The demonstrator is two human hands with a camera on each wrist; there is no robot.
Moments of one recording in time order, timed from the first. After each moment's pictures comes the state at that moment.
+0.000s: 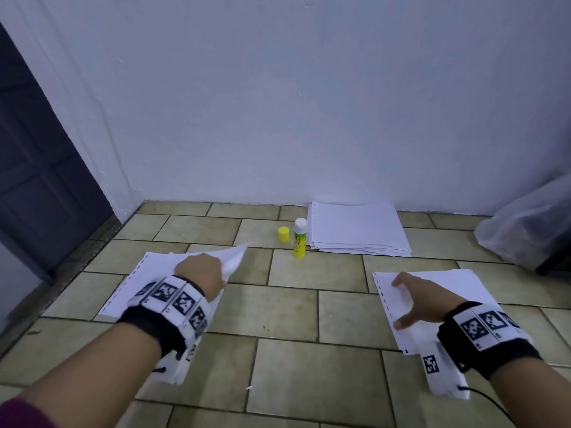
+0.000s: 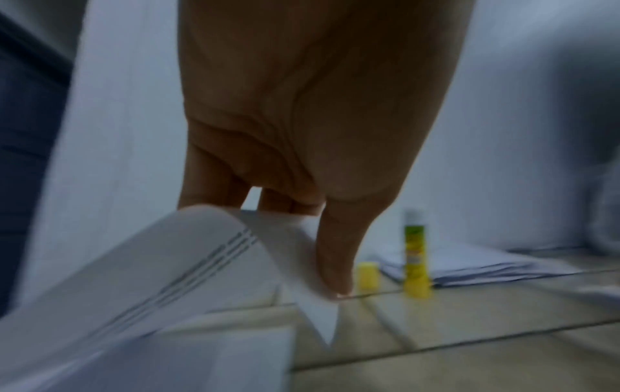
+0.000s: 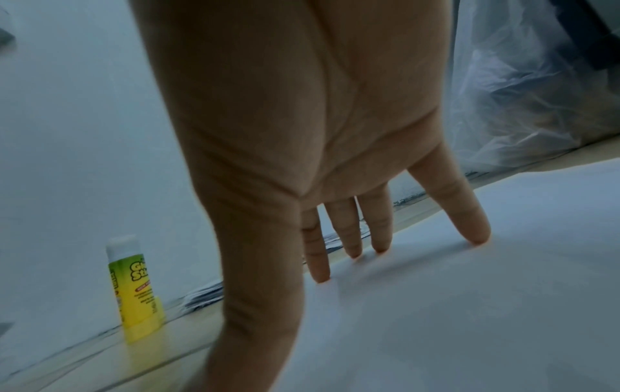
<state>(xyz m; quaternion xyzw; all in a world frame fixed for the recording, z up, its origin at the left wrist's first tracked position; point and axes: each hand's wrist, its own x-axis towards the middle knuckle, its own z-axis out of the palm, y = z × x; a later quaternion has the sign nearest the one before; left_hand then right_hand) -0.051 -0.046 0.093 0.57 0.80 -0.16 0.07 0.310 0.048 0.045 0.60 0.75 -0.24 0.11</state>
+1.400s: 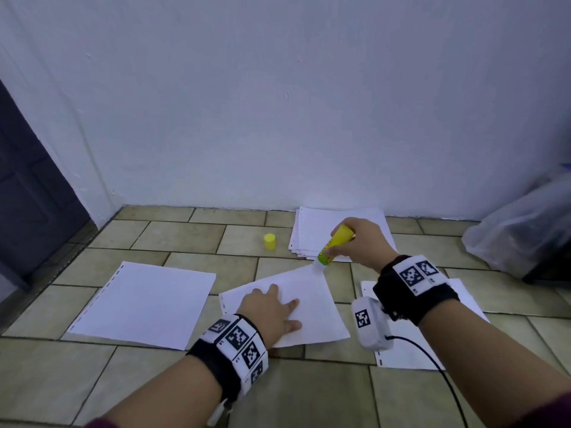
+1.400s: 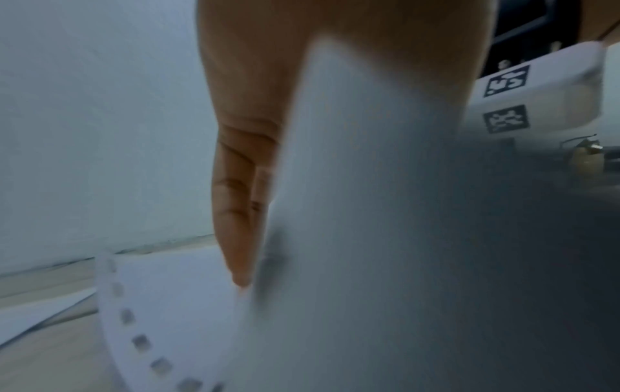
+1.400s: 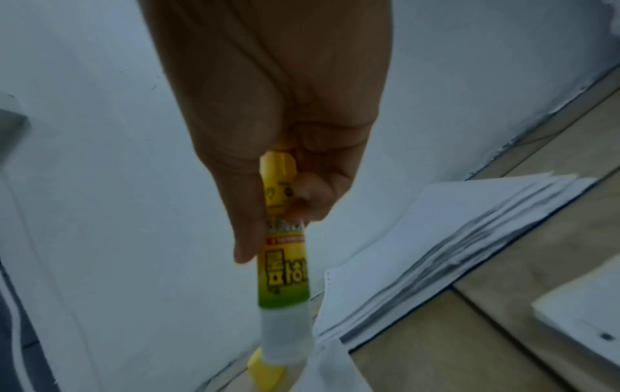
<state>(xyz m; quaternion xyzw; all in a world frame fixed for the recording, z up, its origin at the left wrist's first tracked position) 0.054 -0.023 0.051 0.71 0.64 -0.27 0.12 0.220 0.095 0.098 0.55 0.73 -0.34 -0.23</state>
